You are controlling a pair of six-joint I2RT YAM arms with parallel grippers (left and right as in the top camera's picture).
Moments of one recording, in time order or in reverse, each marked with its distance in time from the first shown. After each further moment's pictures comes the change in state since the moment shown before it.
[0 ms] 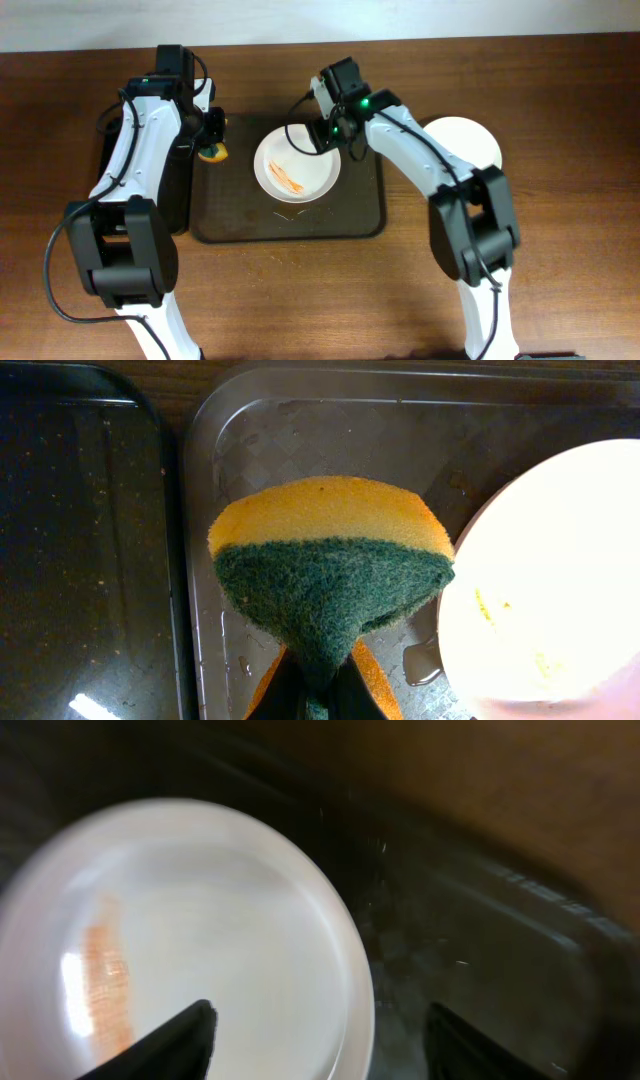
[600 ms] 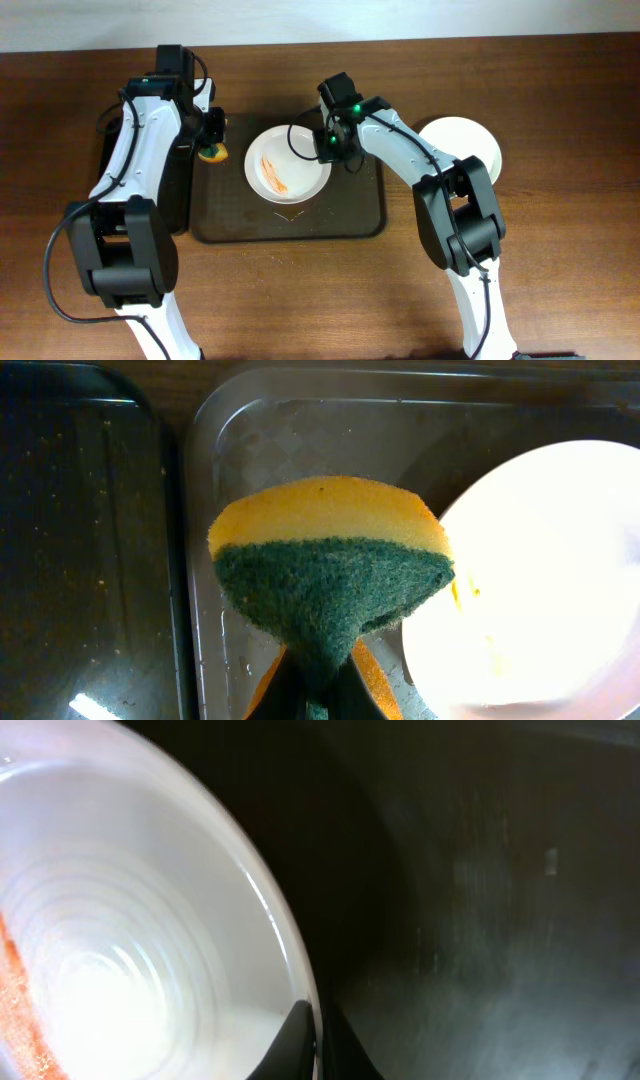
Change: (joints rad) left arm 0.000 0.000 0.000 0.000 0.000 0.000; right arm 0.000 0.092 0.021 -0.102 -0.046 0.314
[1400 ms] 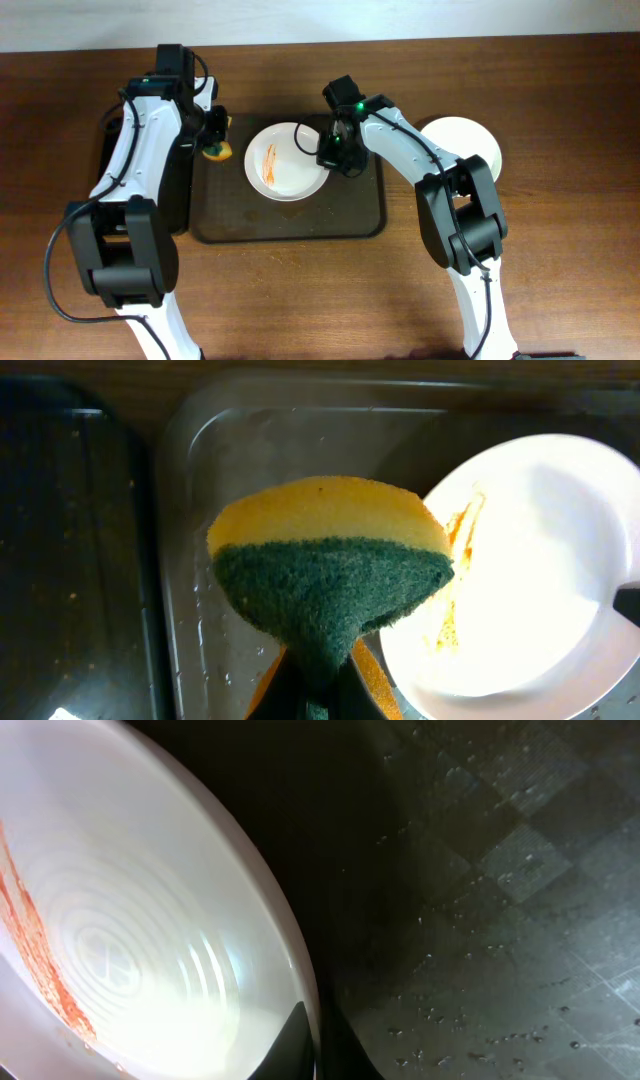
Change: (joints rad) left arm -0.008 0.001 0.000 0.018 0.049 0.000; right arm -0.013 -0.001 0.001 -0.090 -0.102 0.284
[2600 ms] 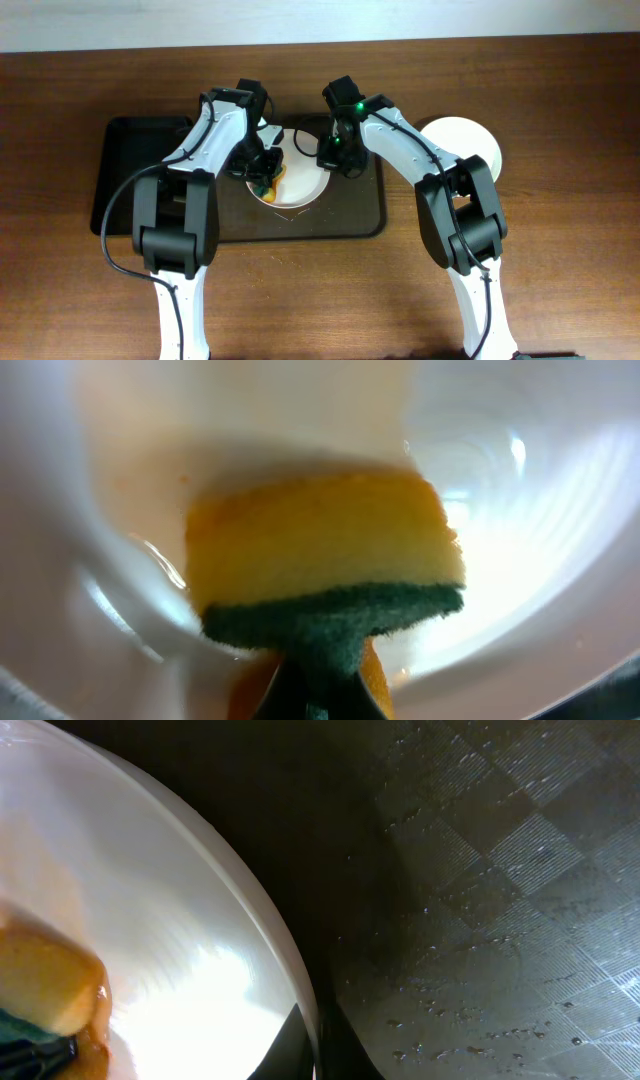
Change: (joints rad) left arm -0.200 0.232 0.032 -0.198 0.076 0.133; right arm 0.000 0.000 0.000 -0.010 -0.004 -0.030
